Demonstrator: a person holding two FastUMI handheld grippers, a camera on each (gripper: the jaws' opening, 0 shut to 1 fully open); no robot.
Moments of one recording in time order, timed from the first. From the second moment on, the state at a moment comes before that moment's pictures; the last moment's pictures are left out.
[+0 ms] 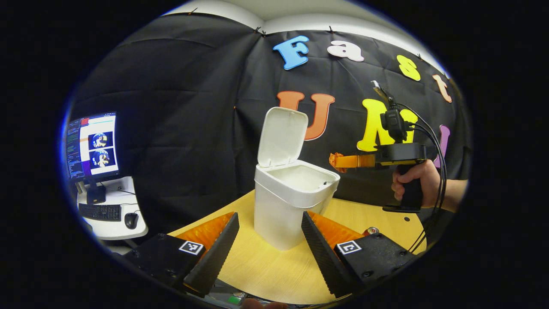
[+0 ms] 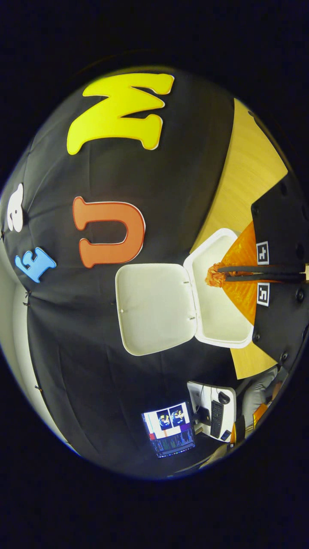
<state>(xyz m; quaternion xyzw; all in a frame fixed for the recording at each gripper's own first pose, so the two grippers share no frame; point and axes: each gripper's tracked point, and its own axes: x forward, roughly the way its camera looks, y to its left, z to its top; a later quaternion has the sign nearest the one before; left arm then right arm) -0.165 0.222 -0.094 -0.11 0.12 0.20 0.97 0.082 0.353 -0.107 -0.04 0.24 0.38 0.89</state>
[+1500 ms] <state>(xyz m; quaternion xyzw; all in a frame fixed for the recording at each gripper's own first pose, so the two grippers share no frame) -0.118 0.156 -0.090 -0.05 0.10 0.08 0.99 0.053 0.263 -0.051 -0.03 0.13 0.30 0.94</state>
